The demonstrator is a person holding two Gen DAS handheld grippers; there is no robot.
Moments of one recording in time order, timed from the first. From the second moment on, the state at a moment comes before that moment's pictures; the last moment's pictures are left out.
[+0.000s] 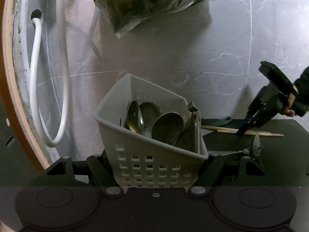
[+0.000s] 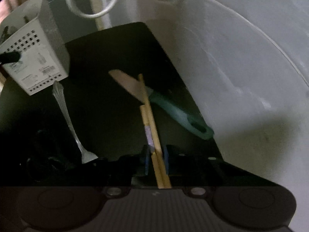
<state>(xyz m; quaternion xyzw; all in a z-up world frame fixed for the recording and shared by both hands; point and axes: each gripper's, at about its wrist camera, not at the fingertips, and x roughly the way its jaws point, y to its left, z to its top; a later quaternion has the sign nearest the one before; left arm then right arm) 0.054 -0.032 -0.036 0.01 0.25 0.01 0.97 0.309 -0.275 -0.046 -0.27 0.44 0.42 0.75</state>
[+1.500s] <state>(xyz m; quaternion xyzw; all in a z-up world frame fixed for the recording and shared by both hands) 0.060 -0.026 -0.037 0.02 0.25 -0.01 0.97 0.256 -0.343 -0.043 -0.20 0.53 0.27 0.78</state>
